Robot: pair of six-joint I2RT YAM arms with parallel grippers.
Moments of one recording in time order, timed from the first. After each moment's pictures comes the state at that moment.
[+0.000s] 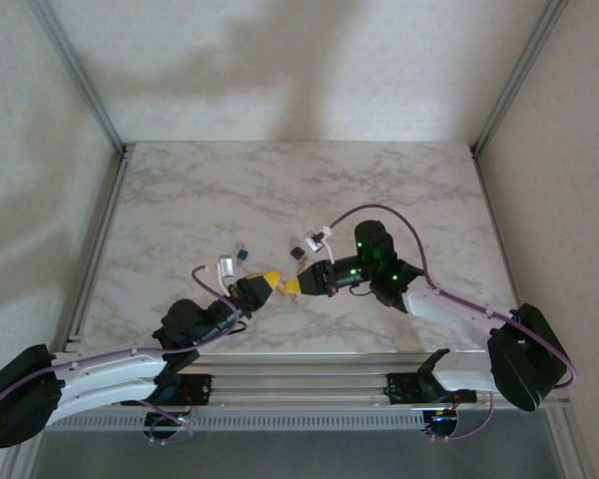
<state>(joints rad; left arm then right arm) -0.93 0.86 0.14 0.92 -0.03 -0.99 0.72 1.27 0.68 0.32 -1.06 0.77</state>
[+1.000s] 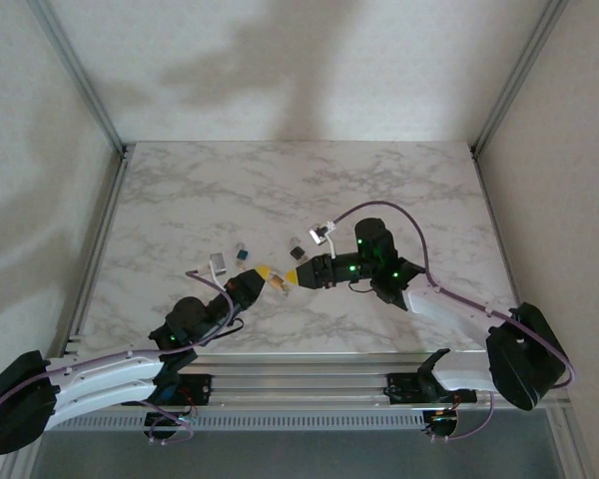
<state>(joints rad) -0.90 0.83 0.14 0.76 -0.19 -1.17 0.70 1.26 0.69 0.26 -0.91 0.69</state>
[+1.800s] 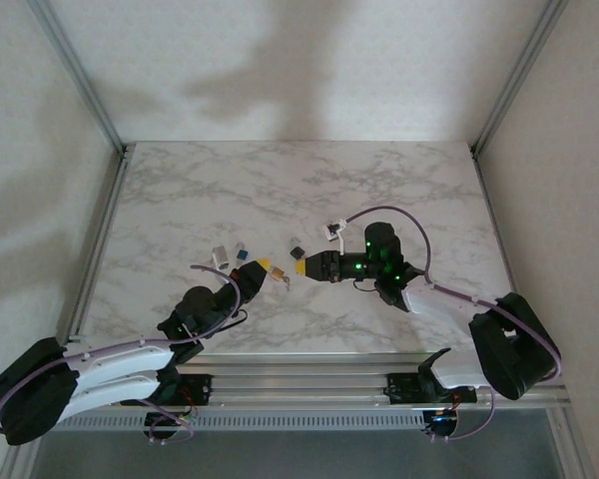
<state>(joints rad) -0.83 0.97 0.18 0.79 -0.19 -1.24 0.62 1.35 0.58 0.51 -0.89 0.81</state>
